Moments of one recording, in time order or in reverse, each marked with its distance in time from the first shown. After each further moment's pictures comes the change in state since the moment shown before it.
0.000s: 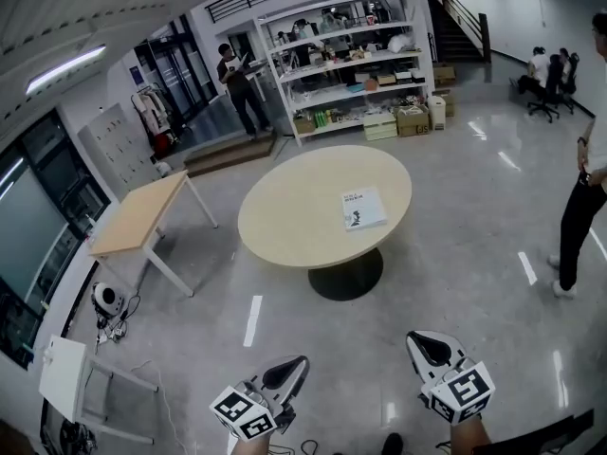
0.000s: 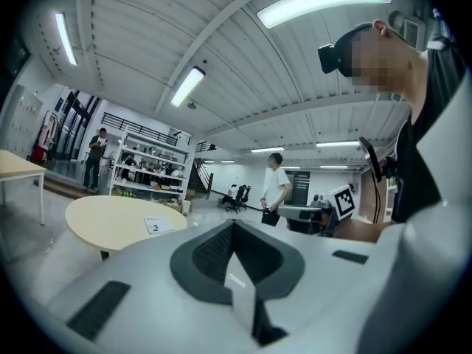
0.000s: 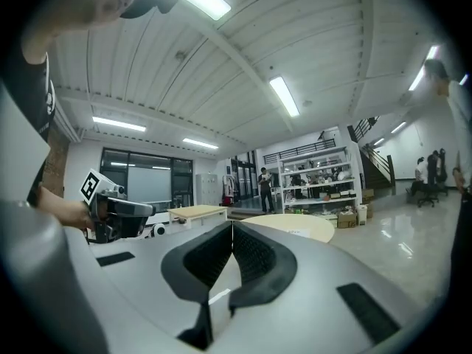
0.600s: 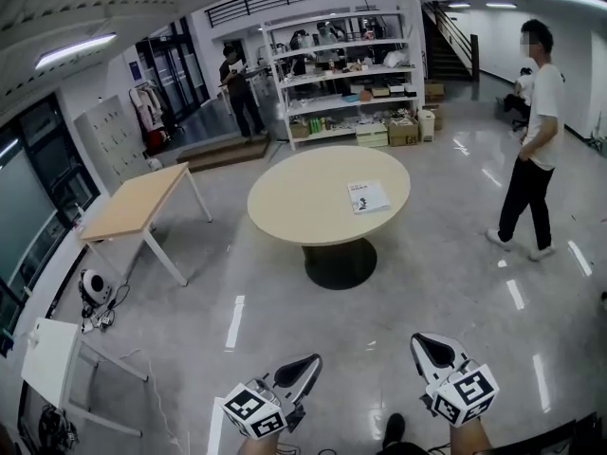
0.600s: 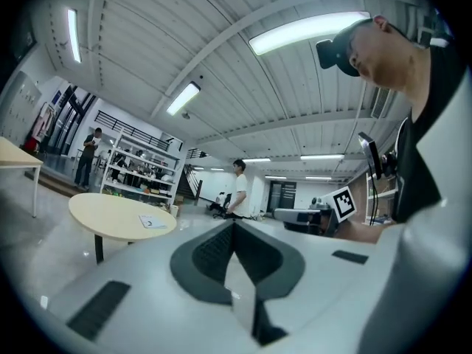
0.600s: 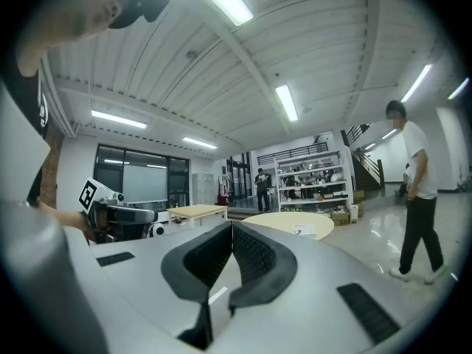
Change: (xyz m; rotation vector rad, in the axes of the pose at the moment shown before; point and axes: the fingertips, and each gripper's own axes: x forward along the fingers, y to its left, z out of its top) left arm -0.180 -0.049 -0.036 -0.016 -0.068 -0.098; right arm -0.077 0.195 -0.016 0.007 -0.010 -0.071
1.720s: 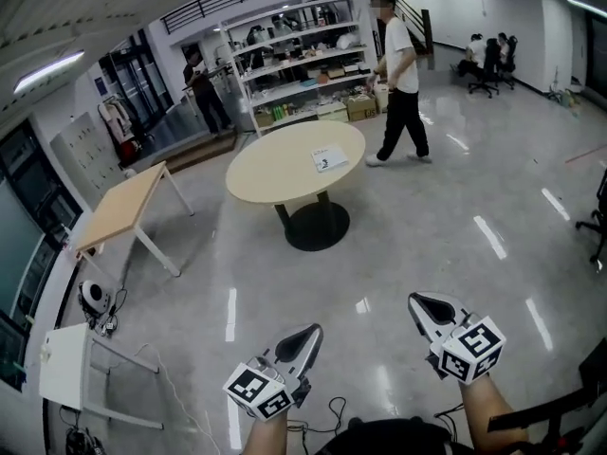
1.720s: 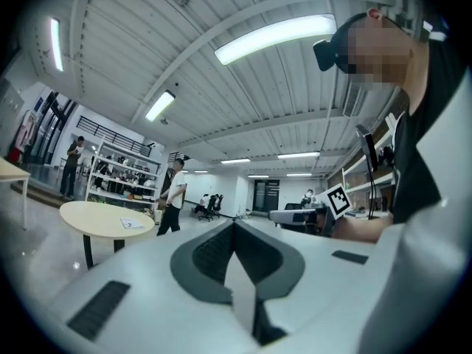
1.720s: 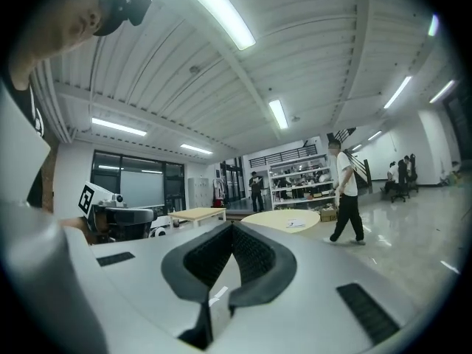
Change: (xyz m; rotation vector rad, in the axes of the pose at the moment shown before) left arm -0.148 -0.206 -0.010 0.075 -0.025 -0.090; right arm -0.225 0.131 -0.006 0.025 -0.014 -0.065
